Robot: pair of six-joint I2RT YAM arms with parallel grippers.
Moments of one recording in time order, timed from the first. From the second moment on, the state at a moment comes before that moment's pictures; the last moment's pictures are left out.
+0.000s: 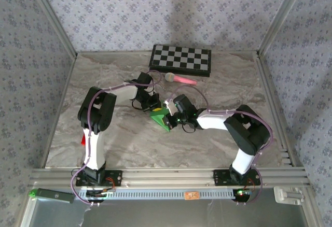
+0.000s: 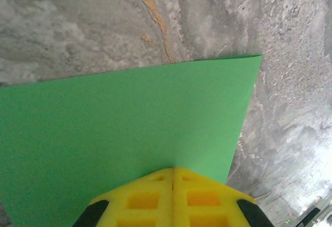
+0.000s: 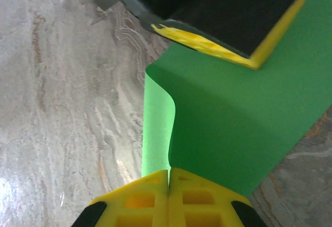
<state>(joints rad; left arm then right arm) -0.48 2.05 1.34 -0.54 0.51 -0.64 0.74 1.73 0.82 0.11 -0.32 0.20</state>
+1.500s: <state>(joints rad) -0.39 2.04 1.35 -0.54 0.53 -0.64 0.74 1.81 0.89 0.02 -0.28 0.22</state>
